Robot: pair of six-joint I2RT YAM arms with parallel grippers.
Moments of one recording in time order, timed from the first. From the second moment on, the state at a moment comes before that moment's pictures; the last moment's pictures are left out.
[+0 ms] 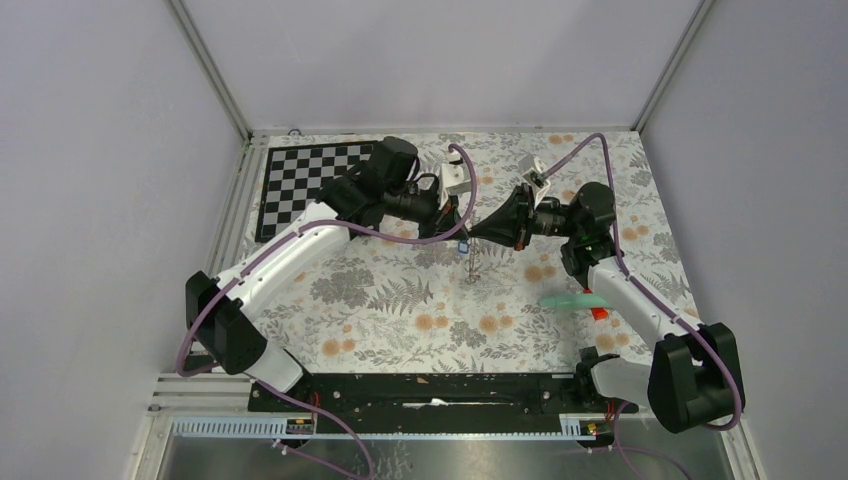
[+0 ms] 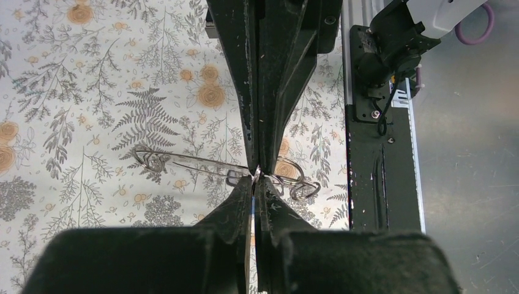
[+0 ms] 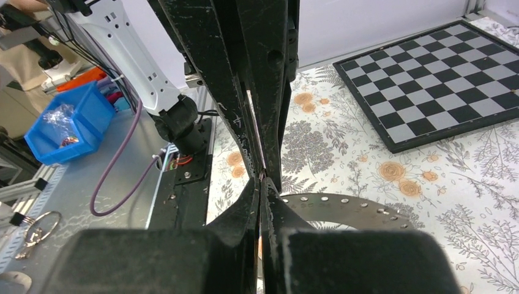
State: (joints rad) left arm -0.71 1.52 1.49 -0.56 0.79 0.29; right arm 0.29 1.22 0.73 0.68 -1.21 0.48
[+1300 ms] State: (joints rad) left arm -0.85 1.60 1.73 -0.93 0.43 0.36; right arm 0.29 1.18 0.72 0.53 -1.20 0.29
